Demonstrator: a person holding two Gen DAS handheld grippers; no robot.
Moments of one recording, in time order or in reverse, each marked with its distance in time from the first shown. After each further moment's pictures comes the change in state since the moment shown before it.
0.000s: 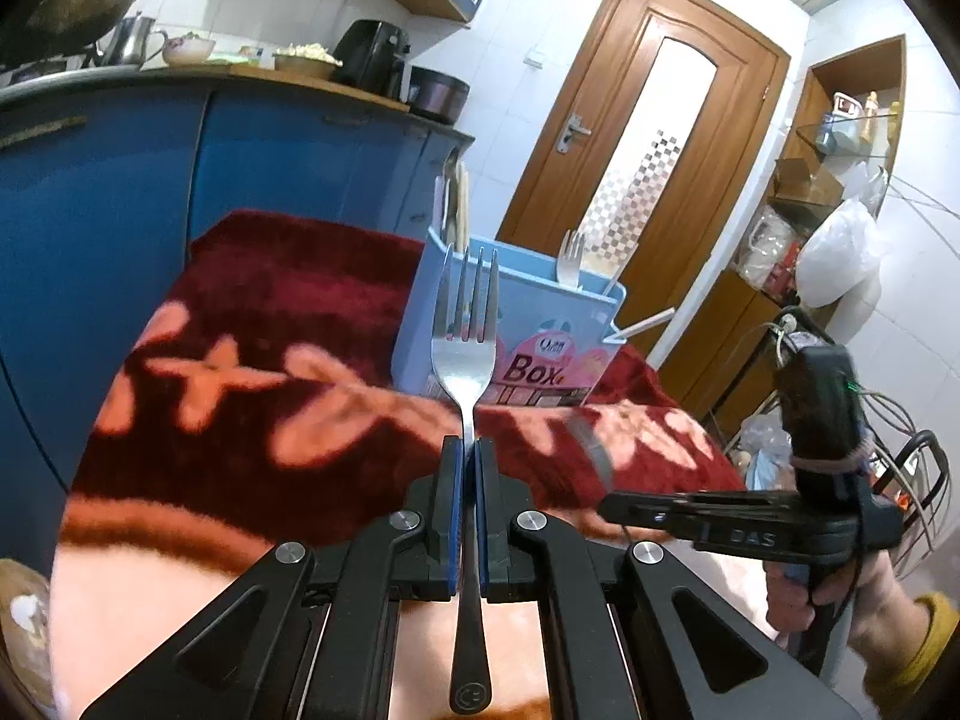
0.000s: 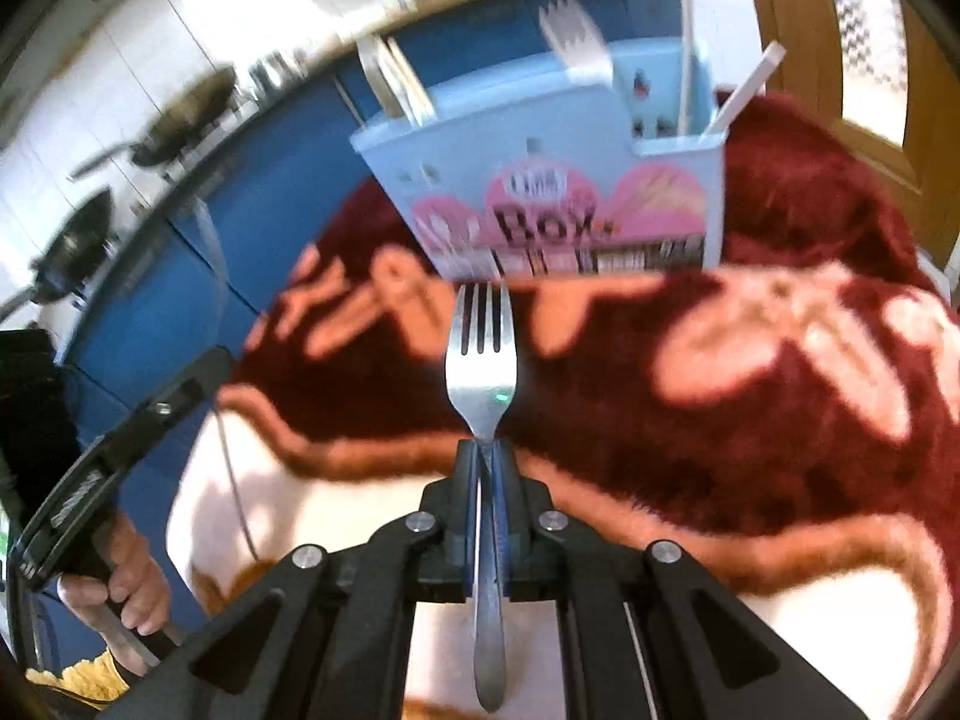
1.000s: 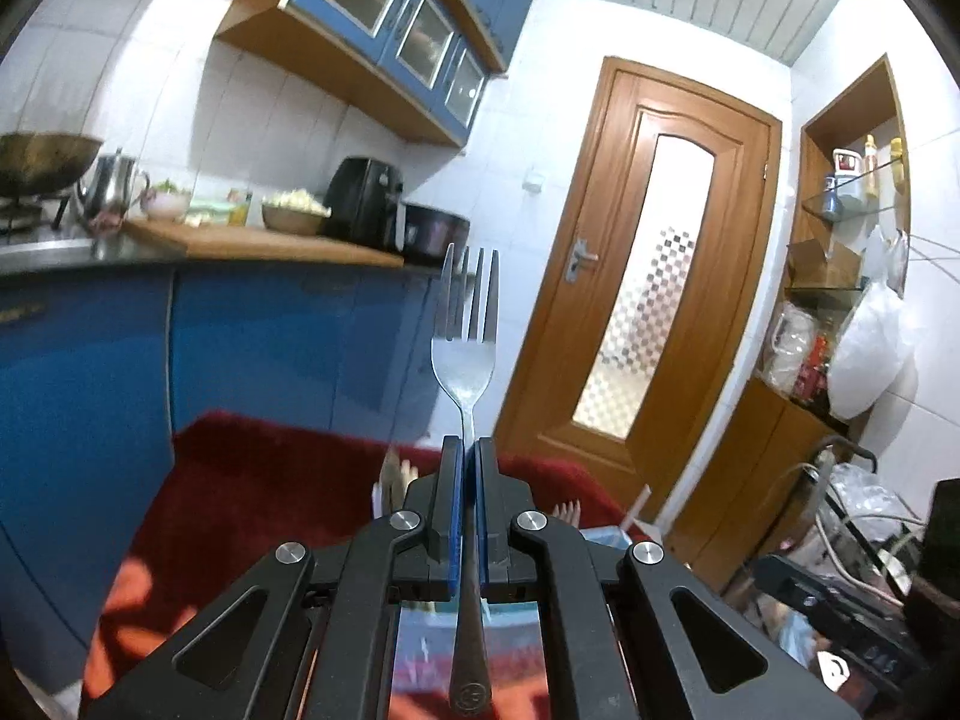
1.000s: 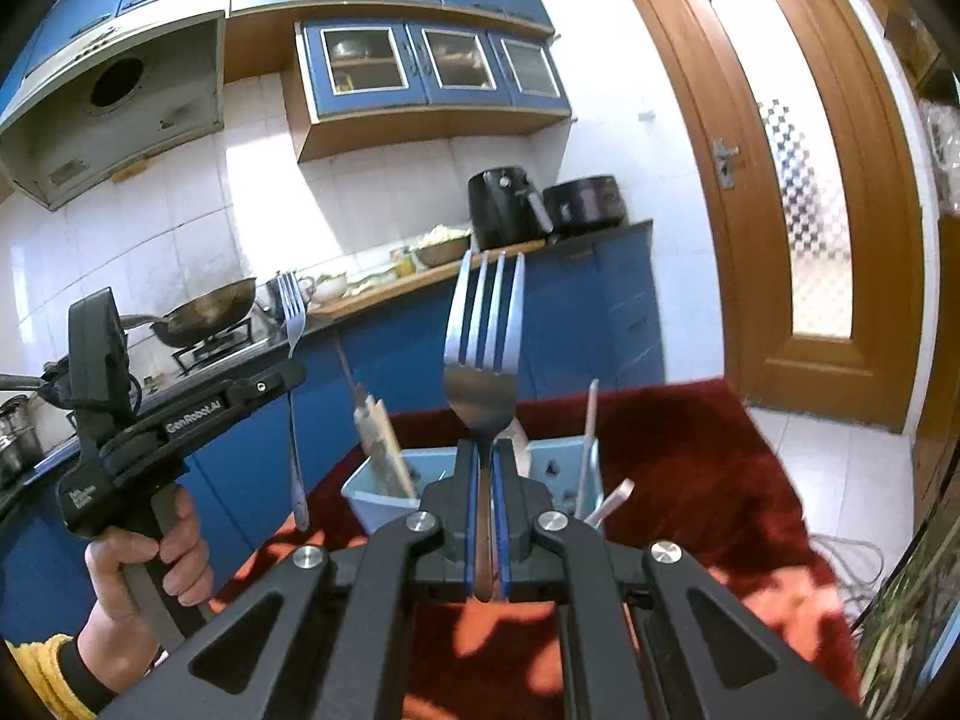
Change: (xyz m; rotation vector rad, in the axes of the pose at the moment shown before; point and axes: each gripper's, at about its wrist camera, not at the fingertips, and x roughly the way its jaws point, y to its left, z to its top) left arm 0.048 -0.048 0.132 0.073 -0.327 0.076; right arm -0.095 -0.014 0.079 -0.112 -0.569 -0.109
